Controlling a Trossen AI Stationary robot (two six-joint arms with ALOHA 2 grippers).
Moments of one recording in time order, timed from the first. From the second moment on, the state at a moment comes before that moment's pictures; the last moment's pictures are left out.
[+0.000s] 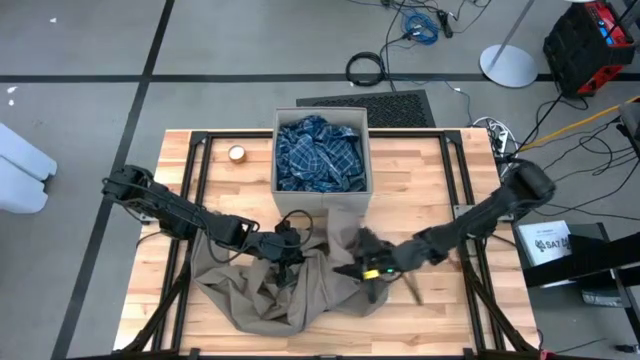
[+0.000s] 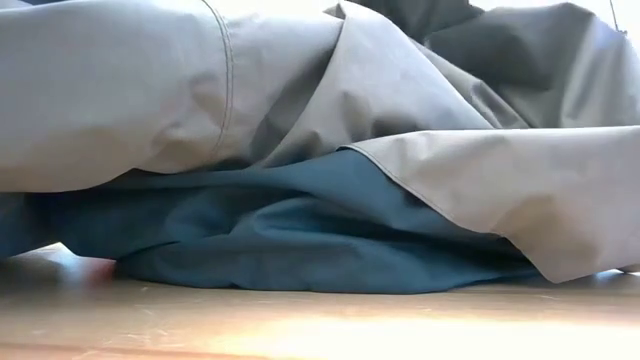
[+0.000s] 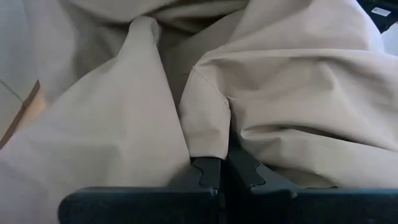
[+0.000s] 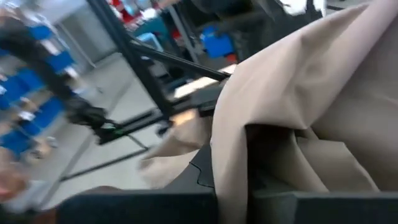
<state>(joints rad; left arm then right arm) -0.32 1.49 0.78 0.05 -0.13 -0.44 0.47 1.50 0.80 0.52 0.36 0.55</state>
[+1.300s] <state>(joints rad) -0.38 1.21 1.16 -1.13 0.08 -0.56 0.33 2.01 1.07 0.15 0.23 0.64</state>
